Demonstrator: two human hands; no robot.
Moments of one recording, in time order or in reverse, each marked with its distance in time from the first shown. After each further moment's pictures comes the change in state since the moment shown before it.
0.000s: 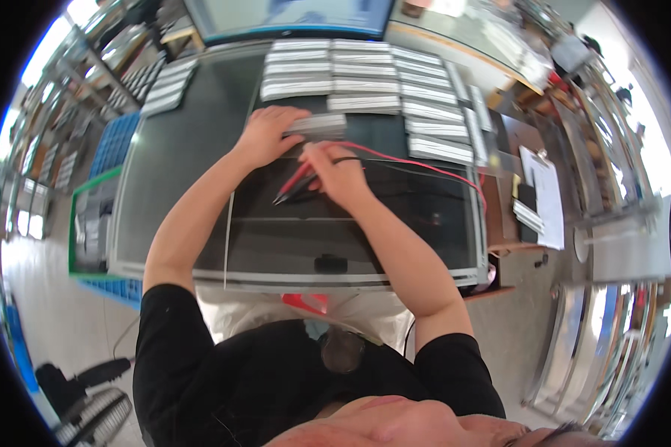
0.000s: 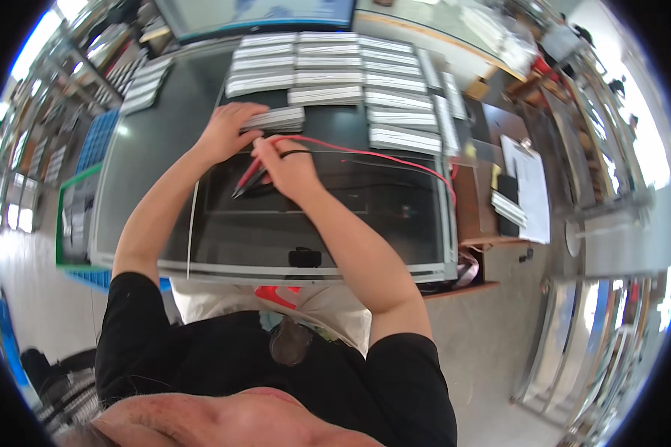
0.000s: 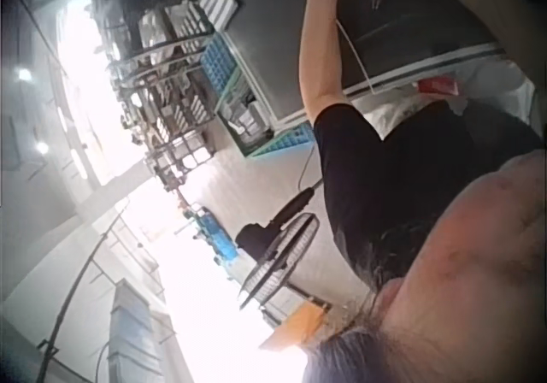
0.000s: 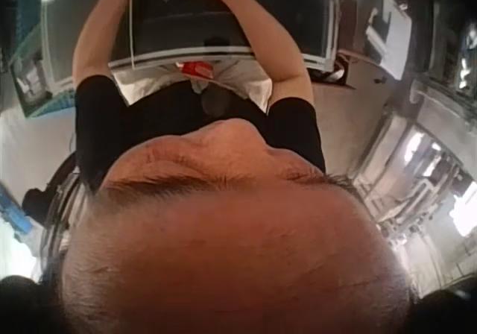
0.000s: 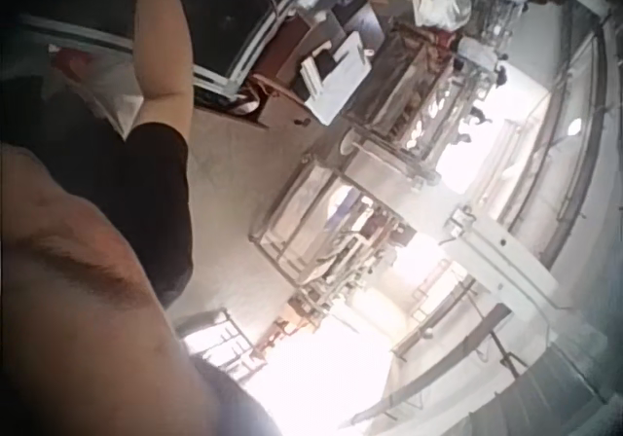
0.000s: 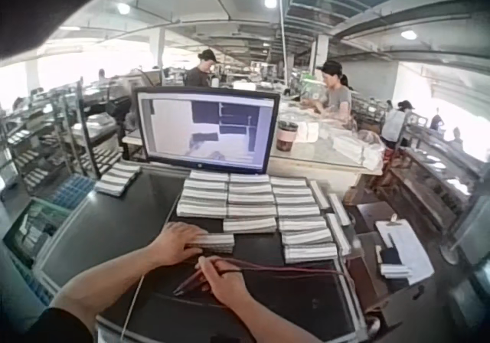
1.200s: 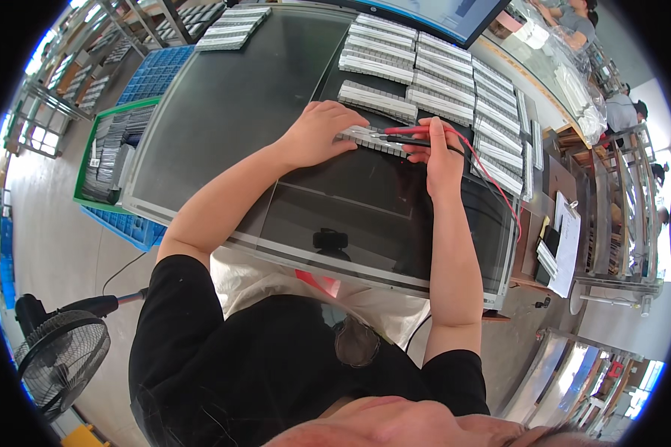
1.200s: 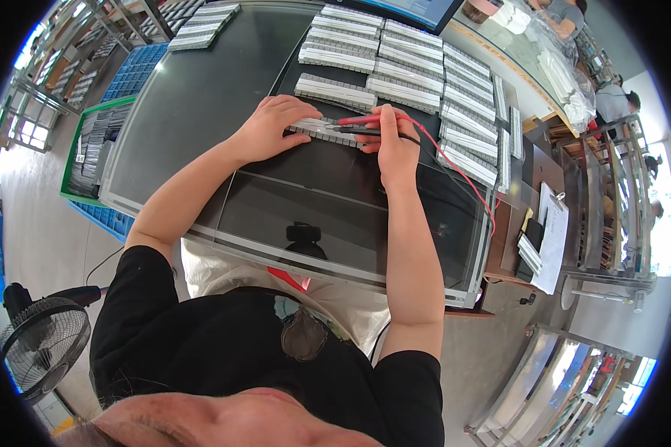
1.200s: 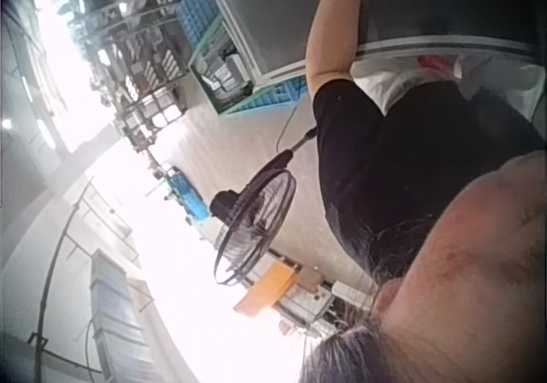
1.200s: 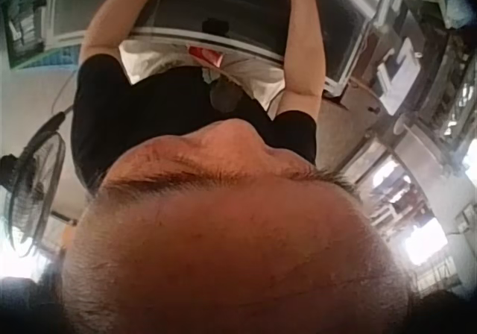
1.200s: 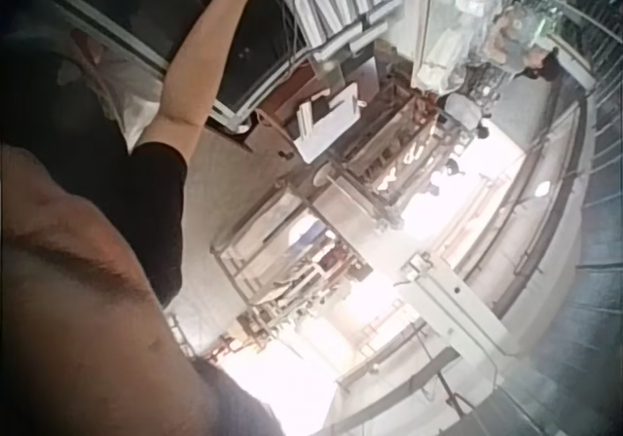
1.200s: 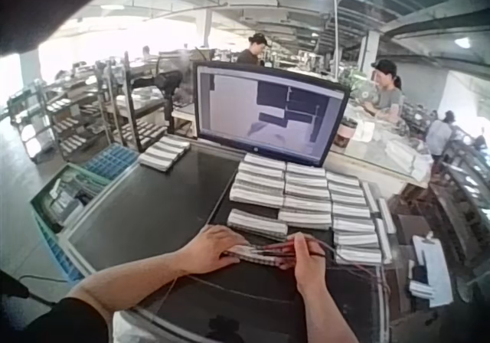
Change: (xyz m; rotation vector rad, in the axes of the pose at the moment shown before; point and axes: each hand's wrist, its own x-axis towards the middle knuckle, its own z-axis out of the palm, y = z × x) left_hand -0.053 0.017 -0.018 -0.165 -0.024 -0.128; right_hand 0.026 -0.009 -0.035 0.031 0.194 -0.015
